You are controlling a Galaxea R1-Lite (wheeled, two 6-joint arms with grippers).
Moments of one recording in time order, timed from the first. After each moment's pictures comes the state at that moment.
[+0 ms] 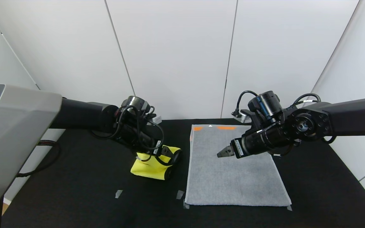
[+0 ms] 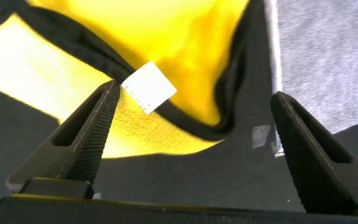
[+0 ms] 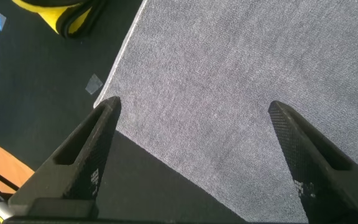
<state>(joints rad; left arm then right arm) -0.30 2.17 -1.59 0.40 -0.20 0.02 0.44 2.07 -1.50 0.28 0.24 0.12</state>
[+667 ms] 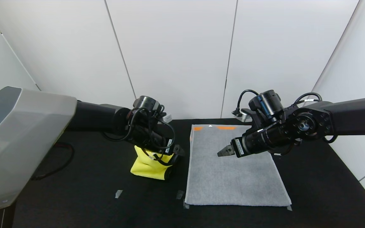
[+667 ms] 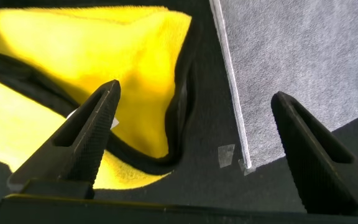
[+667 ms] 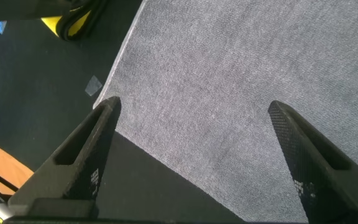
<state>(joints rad) -0.36 2.20 -1.63 0.34 -0.23 -0.04 0.44 2.07 -1.50 0.28 0.24 0.12</state>
